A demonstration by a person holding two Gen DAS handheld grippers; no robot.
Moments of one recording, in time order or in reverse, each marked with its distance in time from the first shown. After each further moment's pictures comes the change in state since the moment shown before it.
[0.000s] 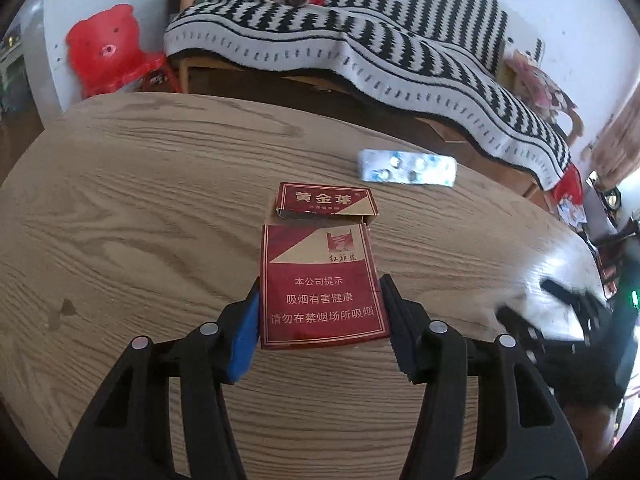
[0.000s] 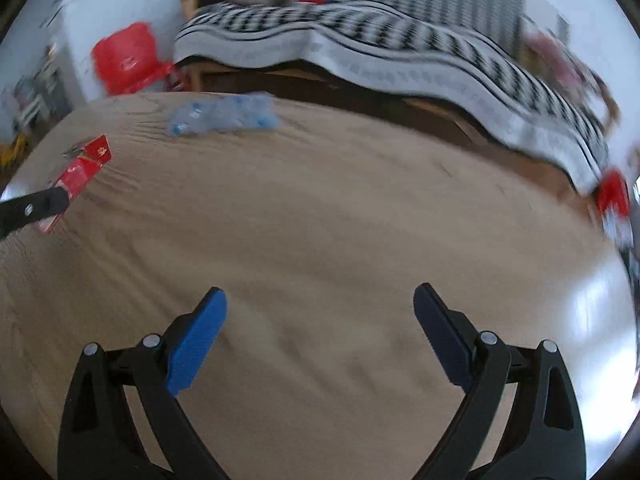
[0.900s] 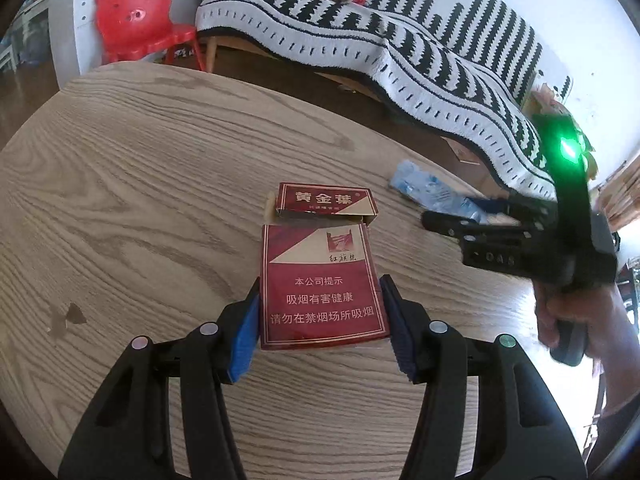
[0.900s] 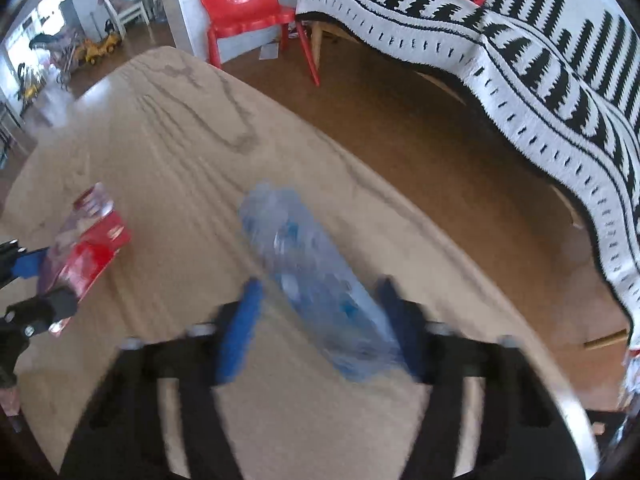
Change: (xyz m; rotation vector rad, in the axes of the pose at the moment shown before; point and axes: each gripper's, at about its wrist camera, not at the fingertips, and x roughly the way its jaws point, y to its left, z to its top) left arm 0.008 0.039 0.019 -0.143 0.023 -0.019; right arm 0.091 0.081 0.140 -0.331 0.142 0.267
